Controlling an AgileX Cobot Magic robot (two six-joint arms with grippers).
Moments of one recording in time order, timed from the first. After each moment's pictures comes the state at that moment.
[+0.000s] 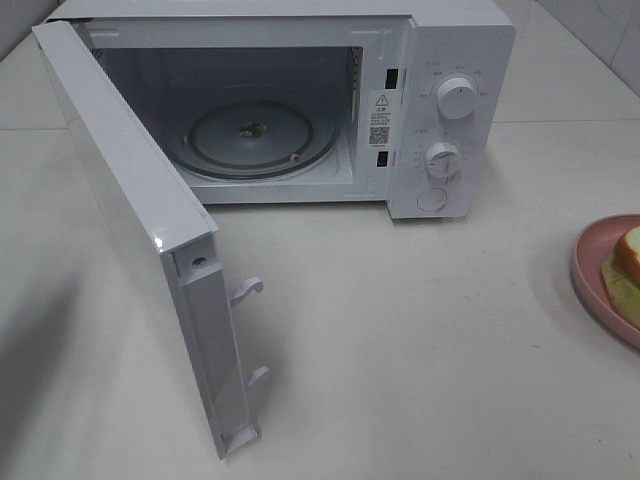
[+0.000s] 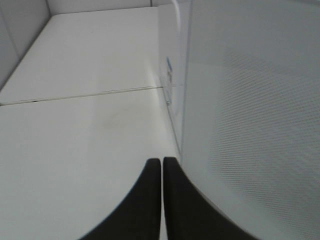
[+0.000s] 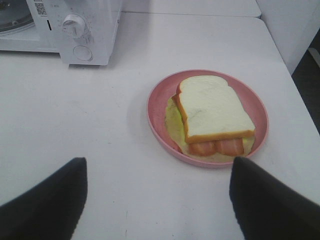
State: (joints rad) left arm -0.07 1.29 -0.28 0.16 -0.65 -0.07; right arm 0.12 0.00 -0.51 -0.14 1.05 0.10
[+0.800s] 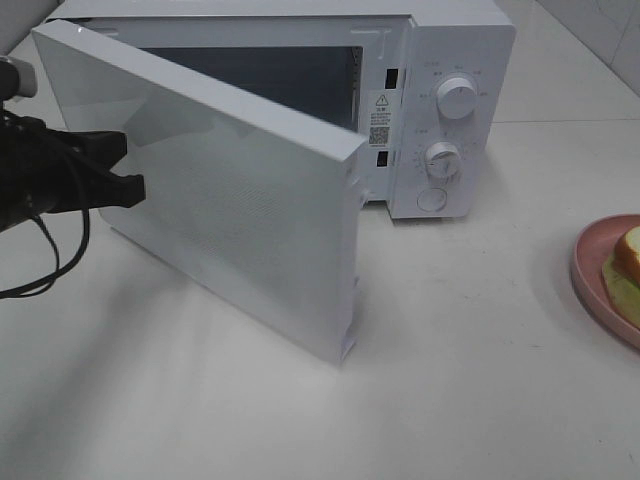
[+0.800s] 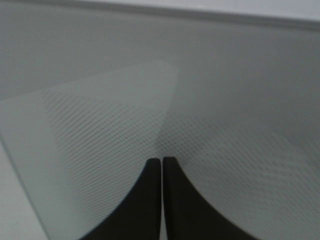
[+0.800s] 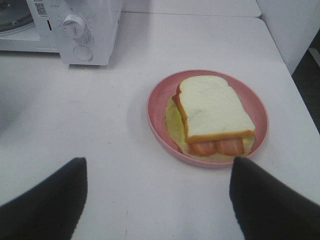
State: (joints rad) left arm -0.36 1.63 -0.51 0.10 -0.77 -0.07; right arm 0.12 0.00 -0.51 -0.14 1.05 0.10
